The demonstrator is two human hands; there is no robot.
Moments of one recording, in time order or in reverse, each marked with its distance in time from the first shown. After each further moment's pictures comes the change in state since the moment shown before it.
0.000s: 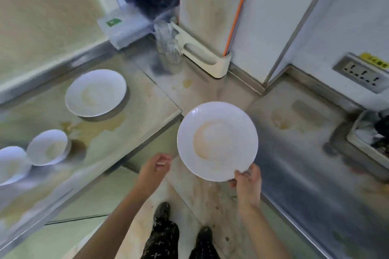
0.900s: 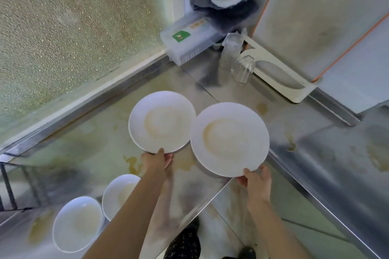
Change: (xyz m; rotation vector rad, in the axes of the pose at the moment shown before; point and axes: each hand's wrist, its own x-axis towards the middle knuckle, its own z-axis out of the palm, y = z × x) left_hand 0.202 -0.069 -0.225 -0.713 0.464 -0.569; right_hand 0.010 -0.026 0.290 0.128 0.084 0.182
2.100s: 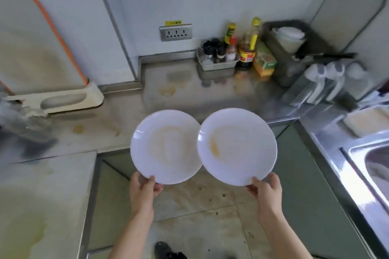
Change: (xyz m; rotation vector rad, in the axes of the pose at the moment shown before) left_hand -0.288 -0.212 0.071 0.589 -0.894 0.339; right_hand -0.165 0.126 -0.386 0.624 0.765 -0.130
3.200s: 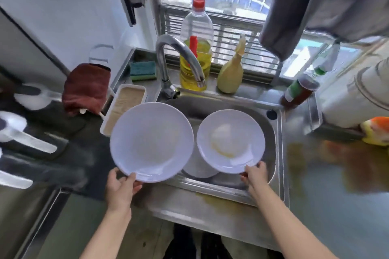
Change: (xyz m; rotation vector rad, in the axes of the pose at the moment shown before) left_hand -0.198 -0.147 0.556 0.714 -0.936 0.052; right_hand 0.219 0.013 -0.480 0.558 1.010 0.326
